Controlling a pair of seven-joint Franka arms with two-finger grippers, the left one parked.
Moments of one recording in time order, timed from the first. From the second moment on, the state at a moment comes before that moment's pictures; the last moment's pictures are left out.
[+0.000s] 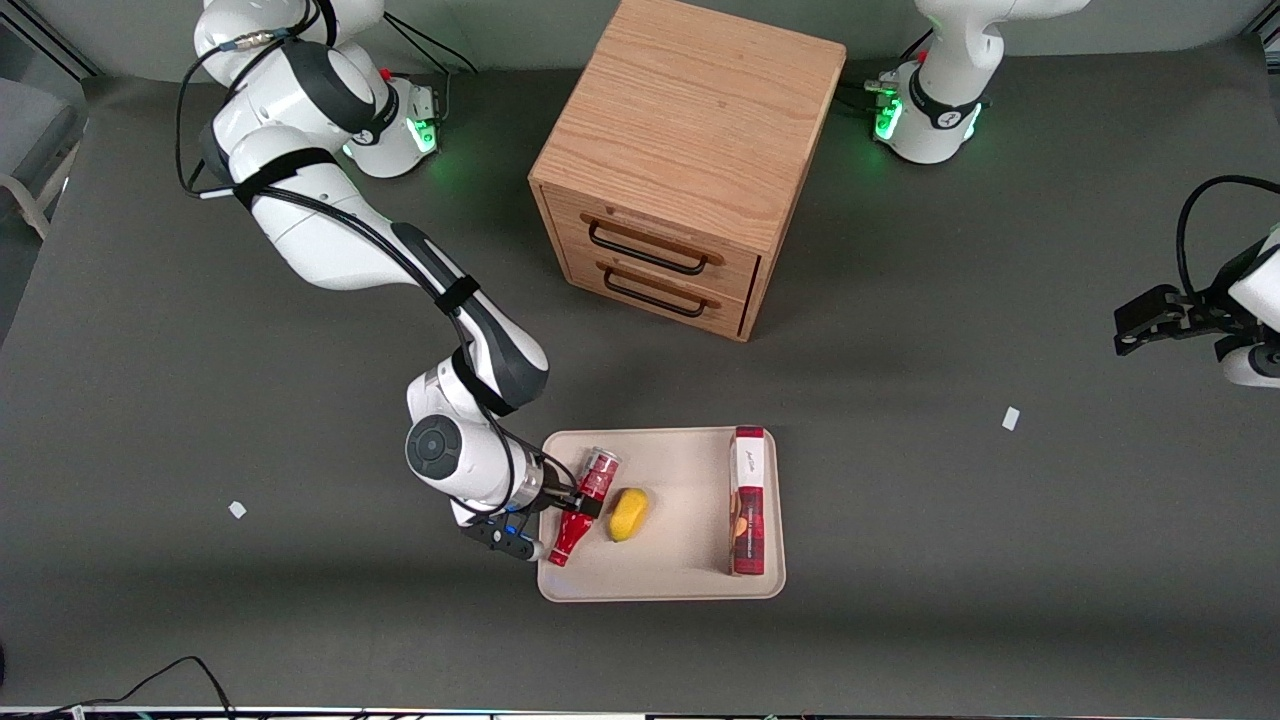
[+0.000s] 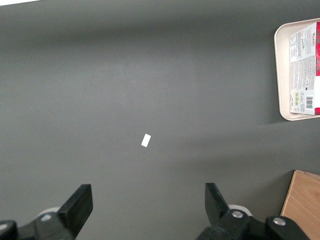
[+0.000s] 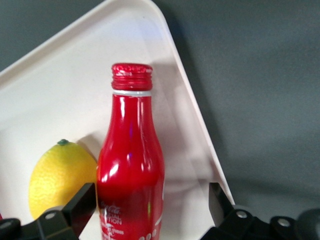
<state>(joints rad) 0.21 1.06 0.36 -1.15 -0.10 2.34 0.81</state>
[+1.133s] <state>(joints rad) 0.07 0.28 0.26 -1.18 -0.10 1.36 0.58</state>
